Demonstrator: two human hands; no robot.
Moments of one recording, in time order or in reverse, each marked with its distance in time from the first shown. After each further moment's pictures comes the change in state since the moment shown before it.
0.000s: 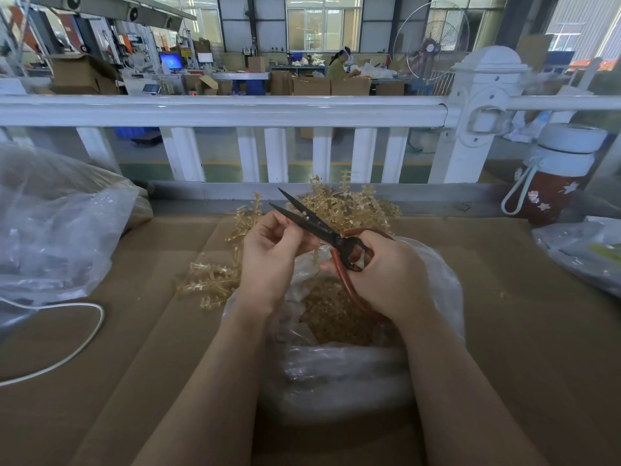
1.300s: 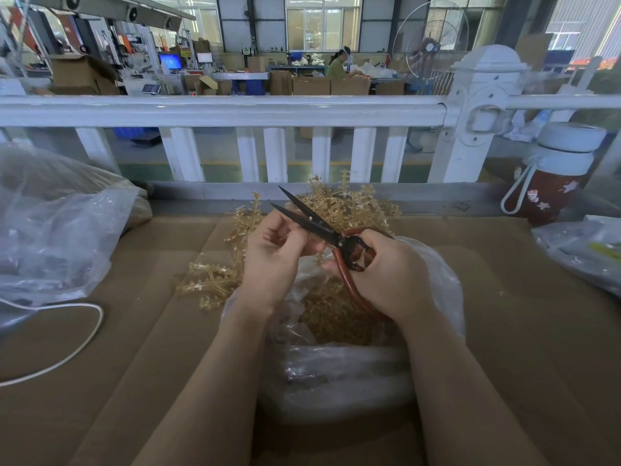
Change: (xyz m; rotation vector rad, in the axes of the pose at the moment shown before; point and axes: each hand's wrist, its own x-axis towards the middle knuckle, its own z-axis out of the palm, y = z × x) left_hand -0.005 0.007 0.003 0.050 -0.076 0.038; right_hand -0.001 0.000 -0.003 0.047 0.006 -0.004
